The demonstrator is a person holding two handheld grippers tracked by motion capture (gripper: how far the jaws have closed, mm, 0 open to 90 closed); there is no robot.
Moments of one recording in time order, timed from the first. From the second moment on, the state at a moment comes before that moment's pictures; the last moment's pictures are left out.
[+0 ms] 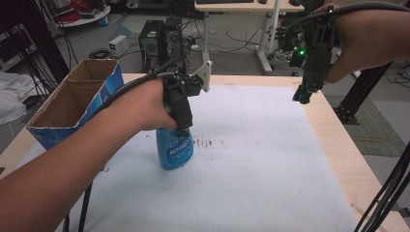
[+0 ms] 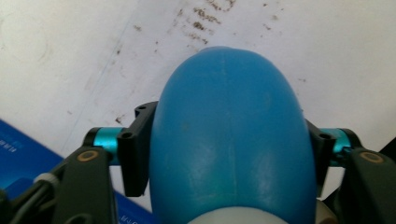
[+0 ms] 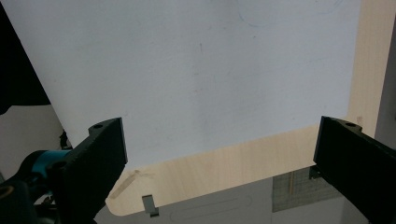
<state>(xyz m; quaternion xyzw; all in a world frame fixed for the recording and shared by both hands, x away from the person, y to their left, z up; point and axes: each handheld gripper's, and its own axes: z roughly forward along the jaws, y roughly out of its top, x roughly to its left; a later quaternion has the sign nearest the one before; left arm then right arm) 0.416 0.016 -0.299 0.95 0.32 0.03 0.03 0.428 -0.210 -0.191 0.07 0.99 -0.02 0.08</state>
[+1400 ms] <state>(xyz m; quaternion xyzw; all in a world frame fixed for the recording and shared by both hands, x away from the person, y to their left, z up) 0.414 0.040 -0.226 0.94 0.33 0.01 0.02 0.427 -0.206 -0.196 0.06 0.99 -0.02 0.09</state>
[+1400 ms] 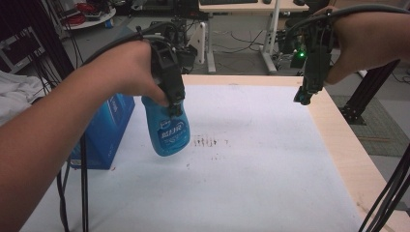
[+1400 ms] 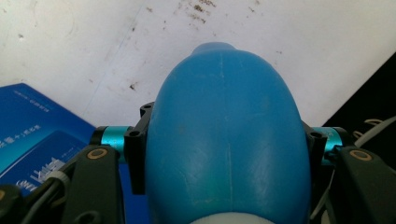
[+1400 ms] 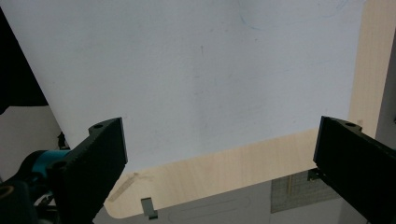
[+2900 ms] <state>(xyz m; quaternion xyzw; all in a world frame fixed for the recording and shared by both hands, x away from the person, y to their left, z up) 0.420 0.179 -0.094 0.85 0.52 0.02 0.04 0.426 -0.196 -0.202 0.06 0.99 -0.02 0.09</state>
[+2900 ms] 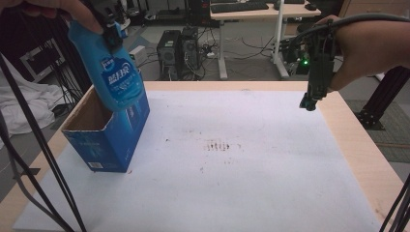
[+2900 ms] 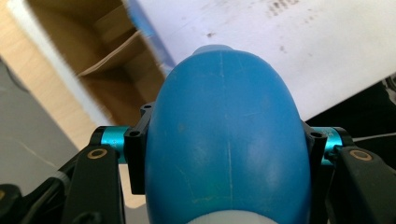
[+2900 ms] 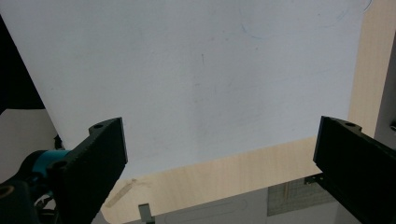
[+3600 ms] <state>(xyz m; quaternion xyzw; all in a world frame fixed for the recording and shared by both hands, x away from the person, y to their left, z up) 0.430 0.241 -0.106 0.80 0.60 0.03 0.02 0.433 -0.191 -0.203 0.06 0.99 -0.02 0.08</state>
